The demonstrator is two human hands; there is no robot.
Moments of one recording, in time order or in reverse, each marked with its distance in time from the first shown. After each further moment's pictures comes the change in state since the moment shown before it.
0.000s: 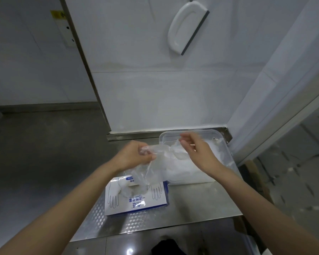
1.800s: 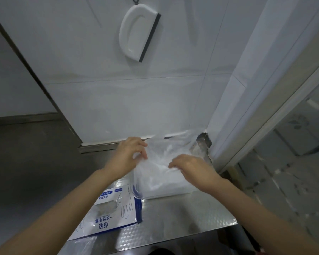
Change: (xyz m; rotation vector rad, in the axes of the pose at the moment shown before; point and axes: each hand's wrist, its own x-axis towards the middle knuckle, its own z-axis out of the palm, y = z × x) left_hand 0.073 0.022 0.053 0.437 0.217 0.433; right_hand 0.001 0.055 -0.071 -0.696 -0.276 -0.327
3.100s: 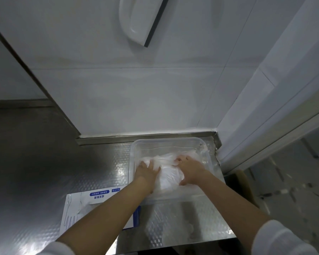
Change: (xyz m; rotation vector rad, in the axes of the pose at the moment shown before) left_hand 0.013 0.002 0.113 0.699 -0.984 -0.331; right_hand 0.061 0.068 0.086 -0.204 -0.499 0.187
